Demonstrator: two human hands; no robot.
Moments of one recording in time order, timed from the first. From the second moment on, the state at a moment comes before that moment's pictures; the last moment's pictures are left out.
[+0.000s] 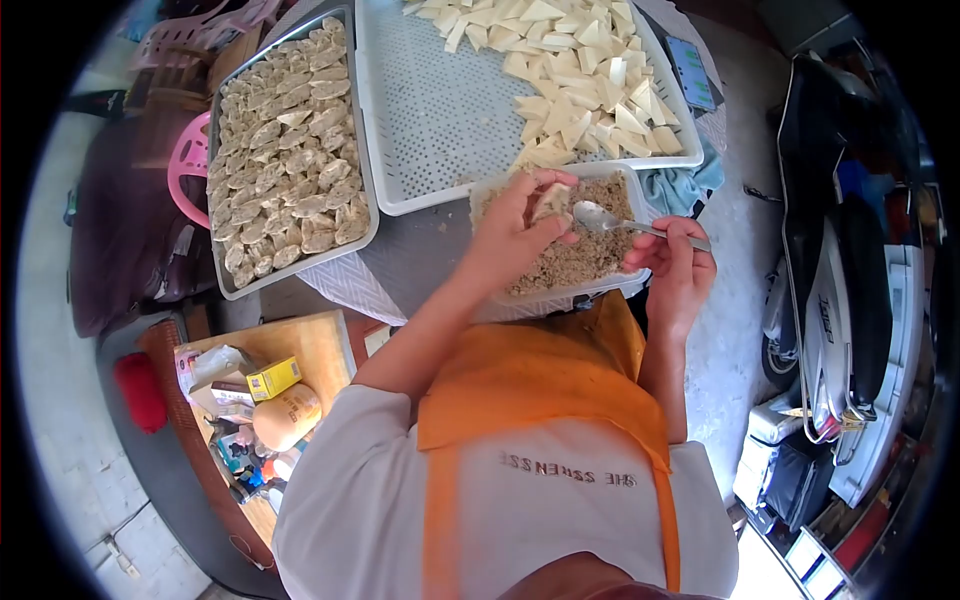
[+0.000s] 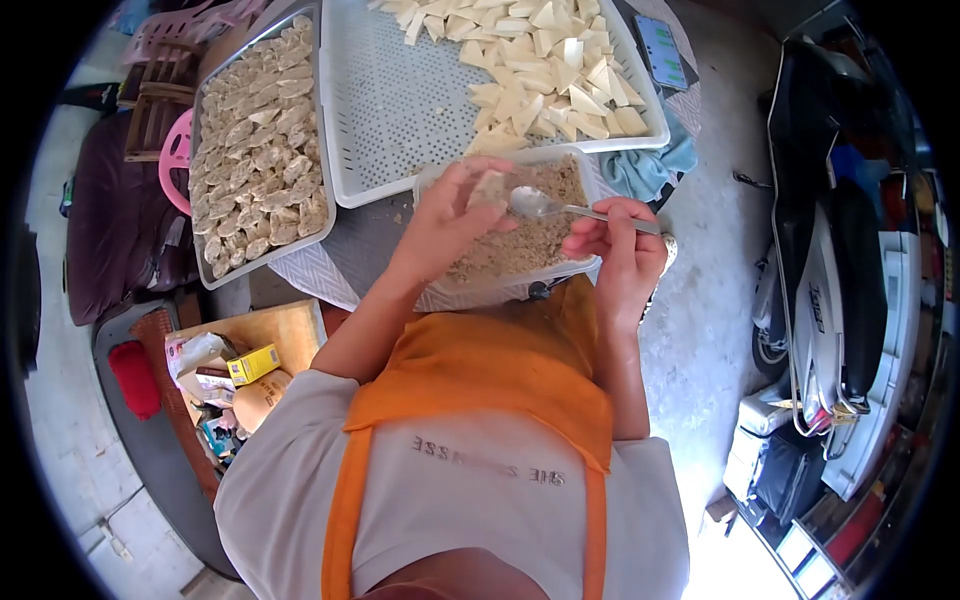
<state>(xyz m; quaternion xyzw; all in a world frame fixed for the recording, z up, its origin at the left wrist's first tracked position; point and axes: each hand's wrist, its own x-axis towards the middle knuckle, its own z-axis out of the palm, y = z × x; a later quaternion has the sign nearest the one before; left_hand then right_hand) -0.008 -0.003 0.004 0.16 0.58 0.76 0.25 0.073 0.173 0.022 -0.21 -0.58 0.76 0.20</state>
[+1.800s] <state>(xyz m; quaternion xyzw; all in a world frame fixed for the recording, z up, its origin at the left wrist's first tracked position) -0.015 -0.013 -0.012 0.02 0.38 0.82 0.42 0.076 0.166 0.014 -0.20 -0.65 0.70 0.22</state>
